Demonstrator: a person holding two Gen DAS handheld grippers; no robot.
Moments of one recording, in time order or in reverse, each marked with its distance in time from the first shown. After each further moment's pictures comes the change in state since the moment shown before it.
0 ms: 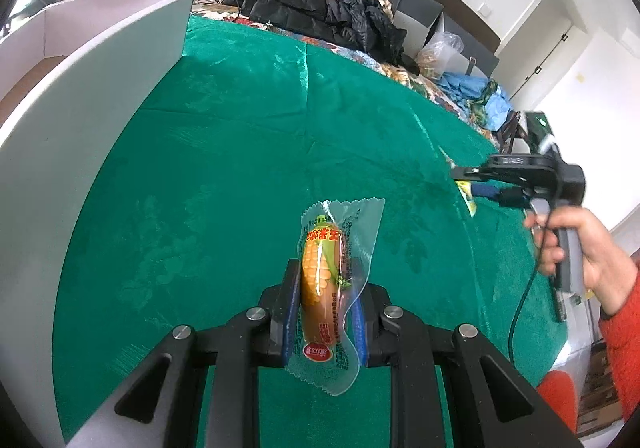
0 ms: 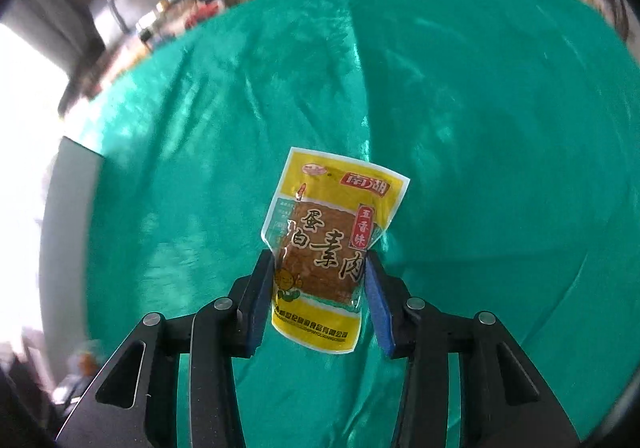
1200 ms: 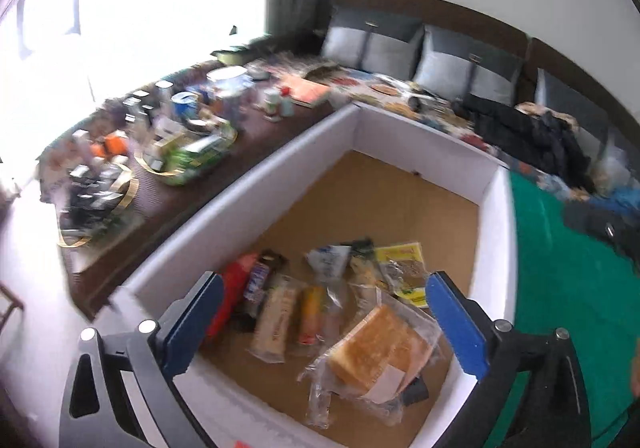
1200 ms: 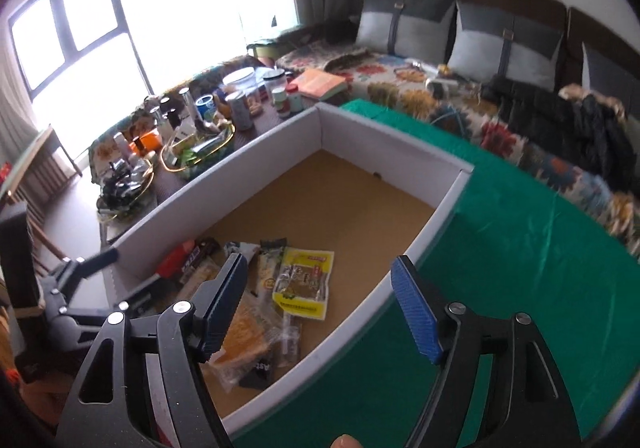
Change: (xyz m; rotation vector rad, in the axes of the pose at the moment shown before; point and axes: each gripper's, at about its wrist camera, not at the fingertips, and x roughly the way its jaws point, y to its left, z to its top) left arm -0.245 0.176 0.014 -0.240 -0.315 0.692; right arm -0.049 0.461 -0.106 -0.792 -0.249 0.197
